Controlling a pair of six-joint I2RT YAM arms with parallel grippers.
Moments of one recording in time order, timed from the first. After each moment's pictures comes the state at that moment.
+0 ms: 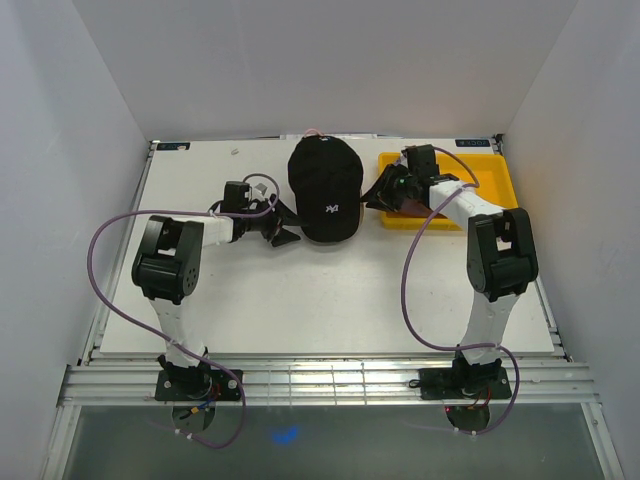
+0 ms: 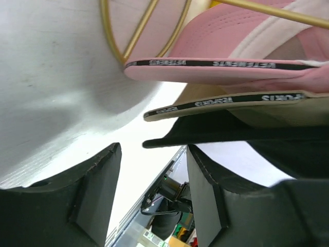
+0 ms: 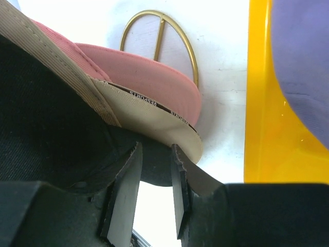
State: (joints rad) left arm -0.22 1.93 1.05 0.16 0.79 -1.05; right arm 0.26 1.92 1.38 -0.24 -0.48 0.77
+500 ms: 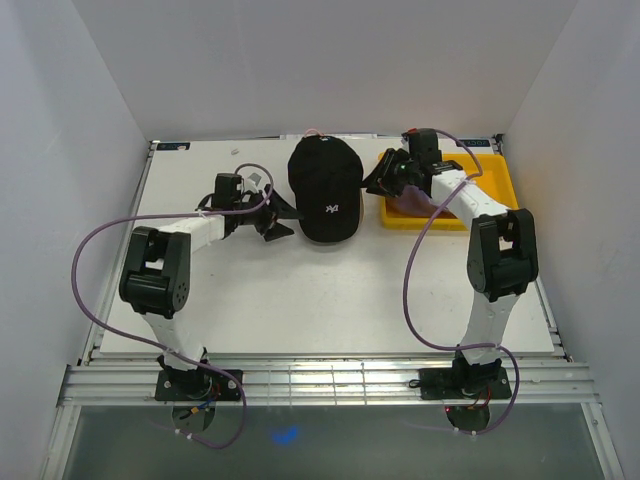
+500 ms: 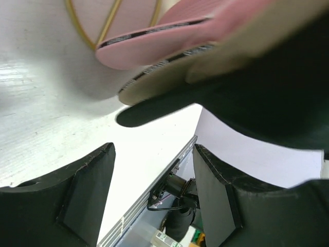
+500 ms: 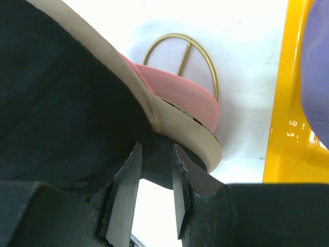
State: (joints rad) left arm -0.20 1.82 1.05 0.04 0.77 -0.96; right arm 0.26 1.92 1.50 -0.31 -0.47 0.73
